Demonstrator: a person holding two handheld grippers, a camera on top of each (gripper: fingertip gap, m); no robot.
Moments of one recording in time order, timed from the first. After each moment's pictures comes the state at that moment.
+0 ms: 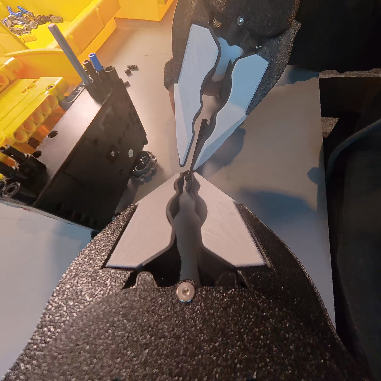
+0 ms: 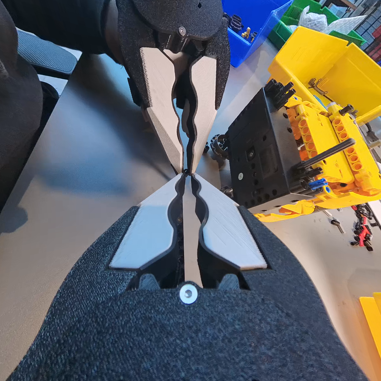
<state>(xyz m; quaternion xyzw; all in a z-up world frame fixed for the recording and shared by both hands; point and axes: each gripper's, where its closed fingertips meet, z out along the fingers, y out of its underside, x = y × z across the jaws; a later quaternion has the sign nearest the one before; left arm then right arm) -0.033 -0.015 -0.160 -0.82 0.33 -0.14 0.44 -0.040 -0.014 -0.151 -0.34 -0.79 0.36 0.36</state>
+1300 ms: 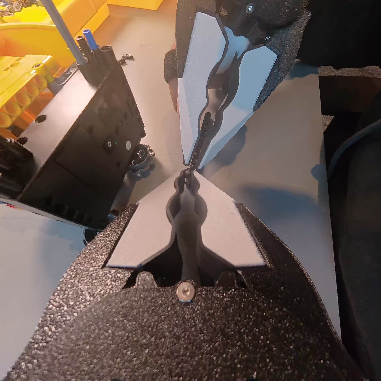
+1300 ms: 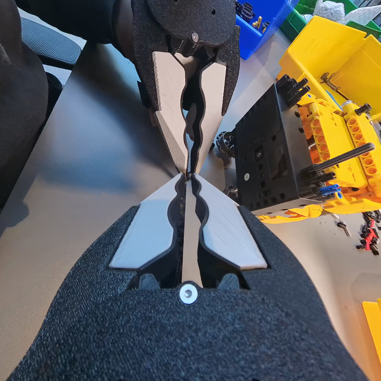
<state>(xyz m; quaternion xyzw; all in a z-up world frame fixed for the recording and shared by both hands) -0.035 -0.014 -0.170 -0.82 0.33 -0.16 0.43 -0.040 -0.018 -0.157 -0.34 -0.80 0.35 0.34</state>
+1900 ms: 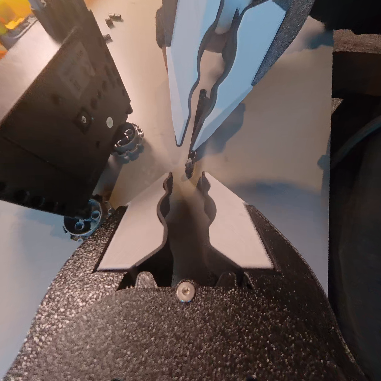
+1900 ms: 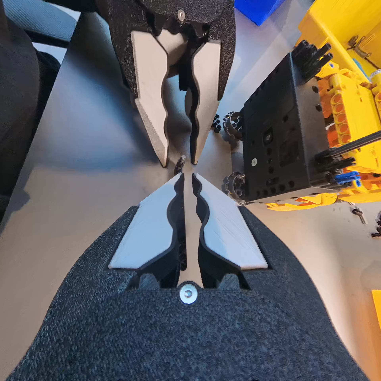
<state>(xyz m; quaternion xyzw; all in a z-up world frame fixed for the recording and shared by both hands) -0.034 -0.025 -0.186 -0.85 0.33 -0.15 0.39 -0.033 -0.012 -0.169 -0.36 -0.82 0.32 0.30</state>
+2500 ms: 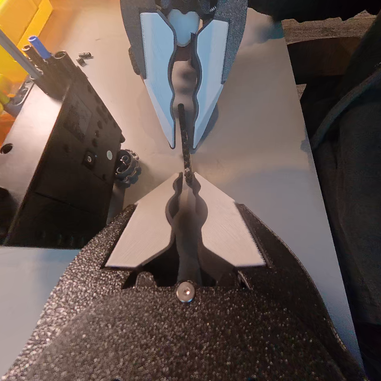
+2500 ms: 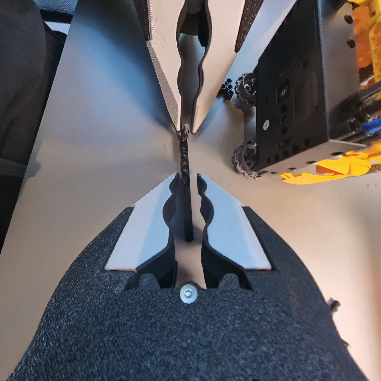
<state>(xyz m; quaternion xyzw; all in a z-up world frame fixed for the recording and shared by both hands) -0.029 -0.024 -0.174 -0.80 0.43 -0.19 0.39 -0.013 0.002 -0.185 -0.38 -0.84 0.32 0.23</state>
